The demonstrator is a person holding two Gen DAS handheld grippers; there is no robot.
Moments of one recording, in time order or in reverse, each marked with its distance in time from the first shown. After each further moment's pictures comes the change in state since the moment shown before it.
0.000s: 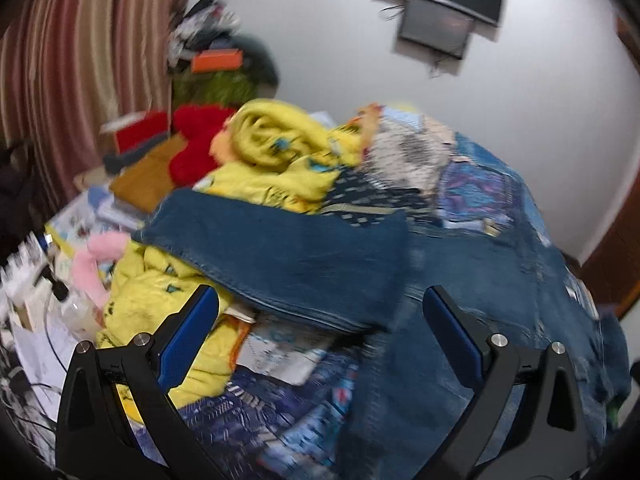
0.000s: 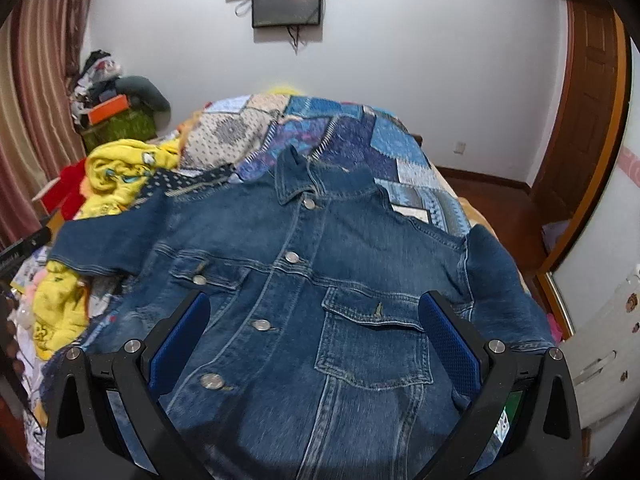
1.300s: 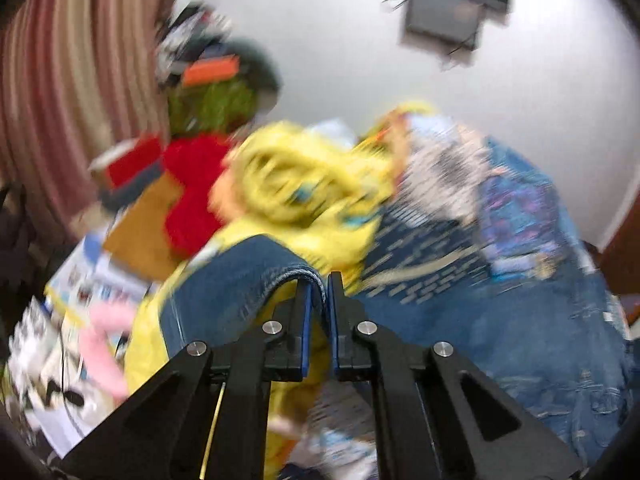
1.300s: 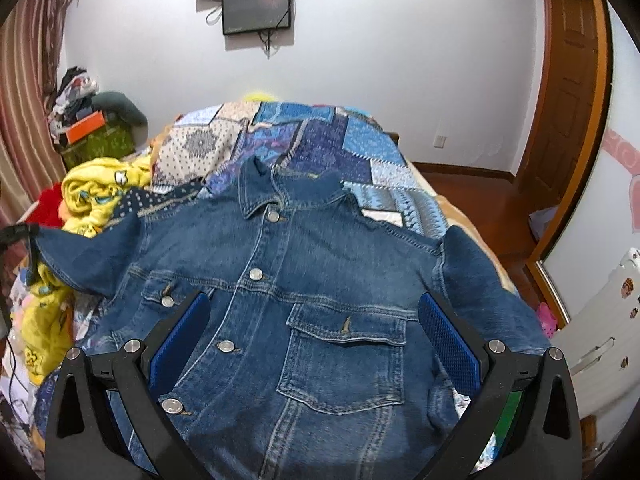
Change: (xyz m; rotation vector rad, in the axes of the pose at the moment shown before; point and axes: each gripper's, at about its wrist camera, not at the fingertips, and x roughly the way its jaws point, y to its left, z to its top) left arm 0.066 0.007 0.102 0.138 -0.023 0.035; right arm -0.007 -0.032 0.019 0.080 -0.047 -0.032
